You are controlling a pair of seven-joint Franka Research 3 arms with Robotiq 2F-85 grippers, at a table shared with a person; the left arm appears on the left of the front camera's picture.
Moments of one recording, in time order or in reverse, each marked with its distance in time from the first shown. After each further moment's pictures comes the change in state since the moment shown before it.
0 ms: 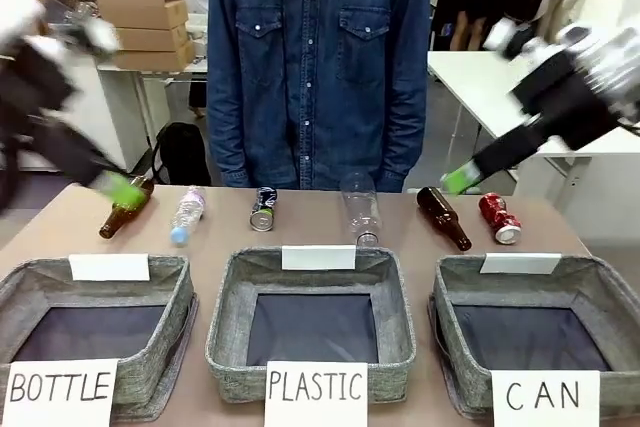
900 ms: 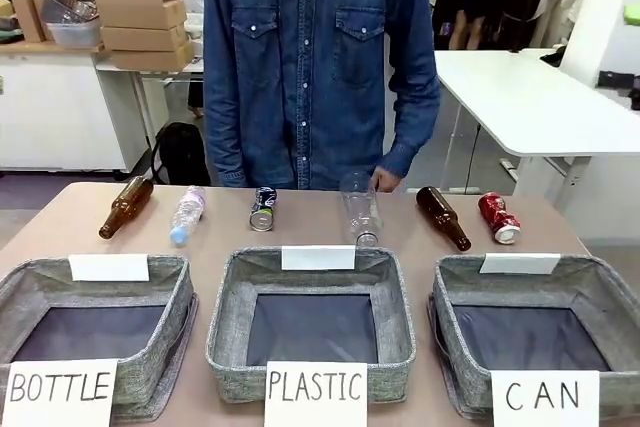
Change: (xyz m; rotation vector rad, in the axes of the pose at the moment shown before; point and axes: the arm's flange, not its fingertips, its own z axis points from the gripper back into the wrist) left arm -0.087 0.063 0.115 -0.186 -0.770 0.425; right arm -0.062 -0.077 0.138 0.329 -0.686 -0.566
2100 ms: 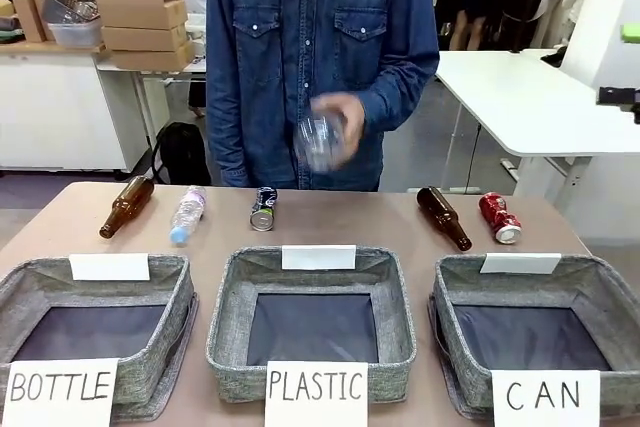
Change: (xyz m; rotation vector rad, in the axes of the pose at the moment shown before) left arm -0.003 -0.008 0.014 -0.074 -0.027 0.001; right arm -0.002 -0.006 -0.010 -0.130 0.050 0.019
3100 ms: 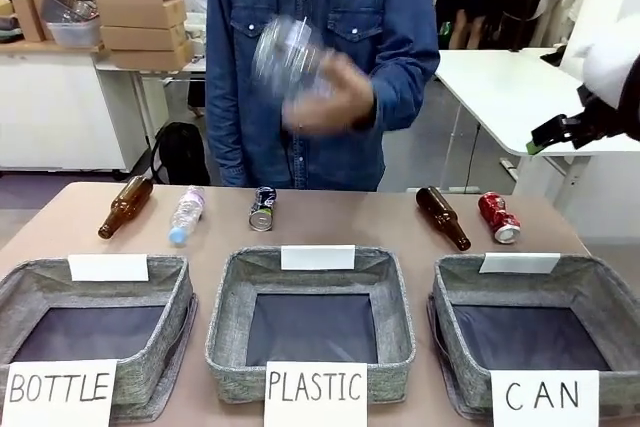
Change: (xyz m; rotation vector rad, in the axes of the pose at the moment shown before) left arm 0.001 0.001 0.000 0.000 0.002 -0.003; right arm 0.083 -0.117 -0.088 -0.956 0.178 0.472
